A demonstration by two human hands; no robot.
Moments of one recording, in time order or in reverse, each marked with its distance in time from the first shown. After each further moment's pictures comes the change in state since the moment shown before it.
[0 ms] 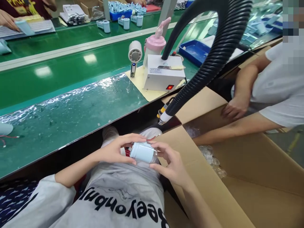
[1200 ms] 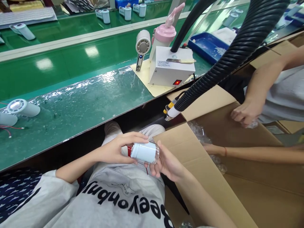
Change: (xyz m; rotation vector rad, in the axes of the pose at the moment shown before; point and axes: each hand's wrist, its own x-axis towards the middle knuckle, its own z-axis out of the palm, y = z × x) left_hand -0.015 0.019 0.000 0.194 0.006 0.069; right_hand 0.016 -0.010 0.029 0.840 -0.260 0.889
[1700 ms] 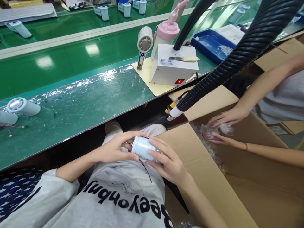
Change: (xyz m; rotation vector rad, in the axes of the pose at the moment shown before) left_hand -0.001 0.007 0.000 -0.211 0.042 -0.281; right_hand -0.005 0.012 -0.020 -1.111 0.202 -1.159
